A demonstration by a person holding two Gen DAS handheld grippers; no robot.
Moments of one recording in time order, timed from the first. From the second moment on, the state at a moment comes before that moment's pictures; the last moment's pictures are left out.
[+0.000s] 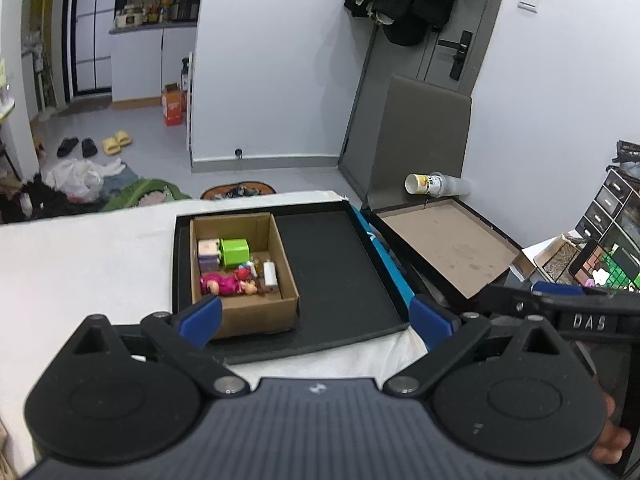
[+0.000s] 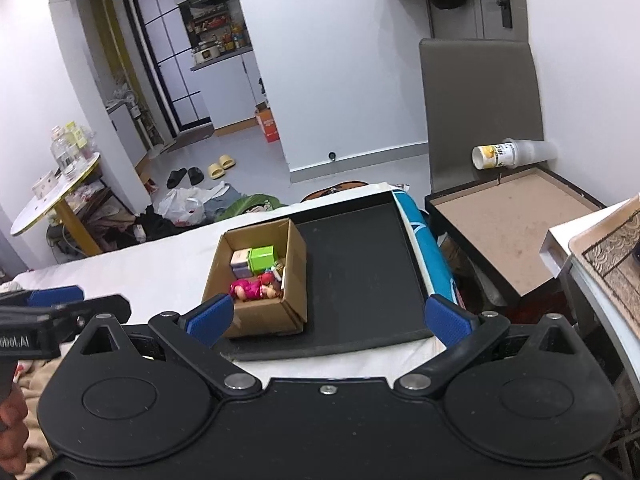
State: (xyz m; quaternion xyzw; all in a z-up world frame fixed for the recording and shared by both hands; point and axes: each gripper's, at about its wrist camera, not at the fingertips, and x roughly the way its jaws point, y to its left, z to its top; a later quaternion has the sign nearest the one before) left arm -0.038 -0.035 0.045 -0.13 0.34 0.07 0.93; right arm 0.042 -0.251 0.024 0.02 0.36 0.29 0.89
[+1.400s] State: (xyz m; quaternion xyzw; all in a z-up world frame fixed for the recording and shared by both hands) left arm -0.056 -0.044 0.035 -0.12 0.34 0.07 0.93; right arm 0.023 -0.241 0.023 -0.02 0.35 0.30 0.89
